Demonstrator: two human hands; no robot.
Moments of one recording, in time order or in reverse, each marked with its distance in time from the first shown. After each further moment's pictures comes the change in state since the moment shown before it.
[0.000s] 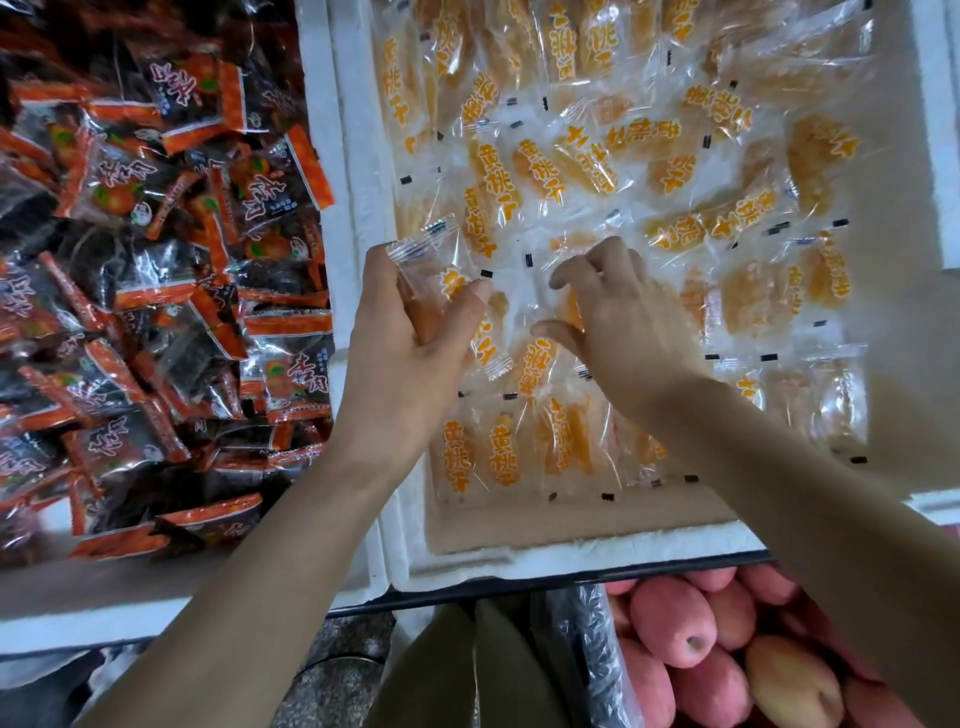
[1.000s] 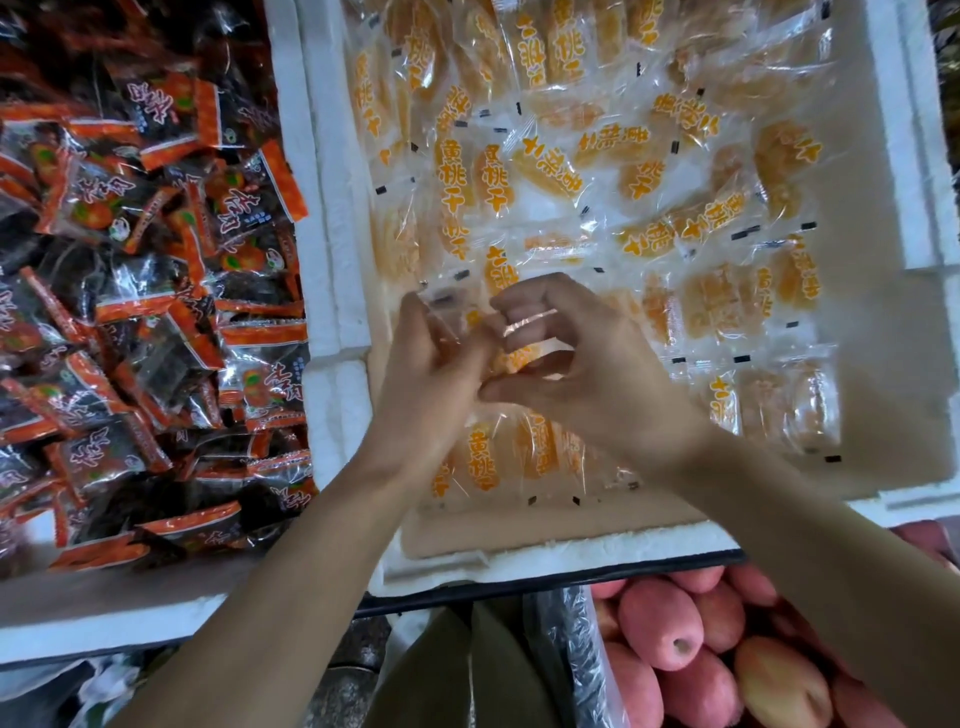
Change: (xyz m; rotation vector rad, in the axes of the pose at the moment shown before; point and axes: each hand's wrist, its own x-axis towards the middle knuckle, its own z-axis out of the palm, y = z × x) left_hand -0.005 -0.012 0.030 -0.139 -0.104 -0.164; right_hand -0.025 -0.027 -0.040 1.003 -0.100 0.162
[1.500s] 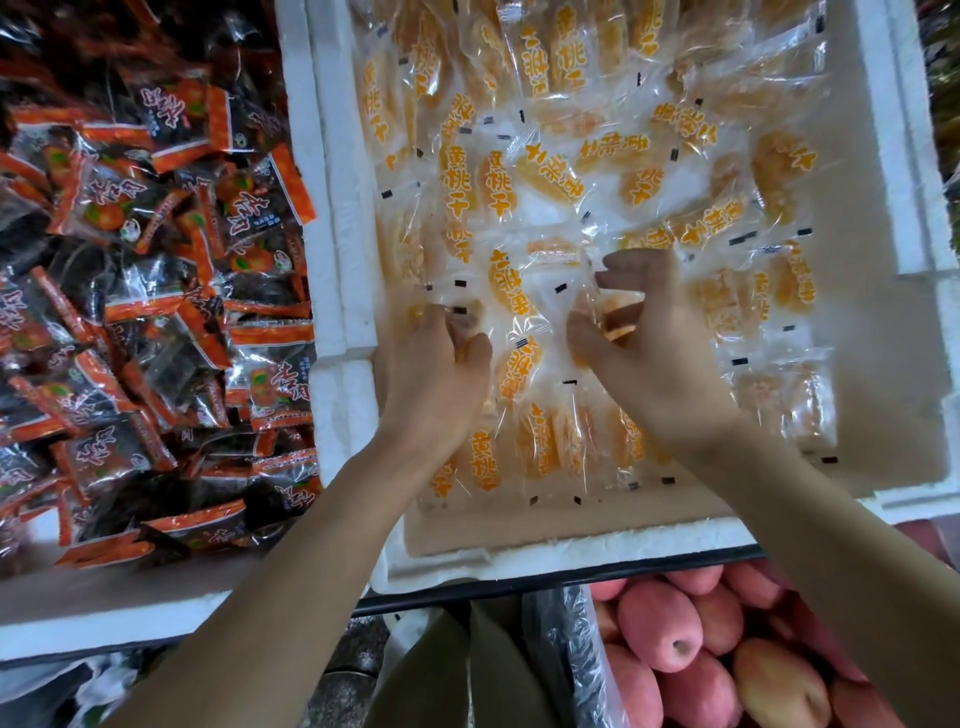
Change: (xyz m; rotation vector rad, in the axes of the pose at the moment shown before) left_hand 0.014 -0.006 0.000 0.461 0.058 0.034; right_hand 0.002 0.022 -0.017 -0.169 0.306 0.130
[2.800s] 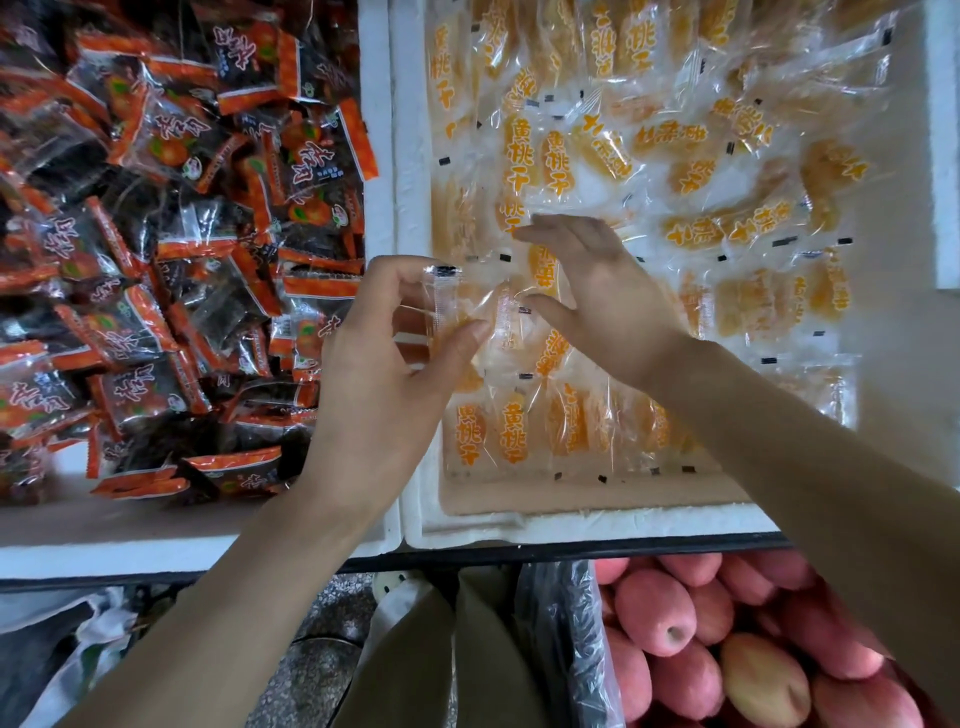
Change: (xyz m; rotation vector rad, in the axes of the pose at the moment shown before) left_hand -0.047 -0.016 -0.059 -0.299 0.119 0.254; right_hand 0.038 -0.008 0.041 -0.595 -0.297 -0.533
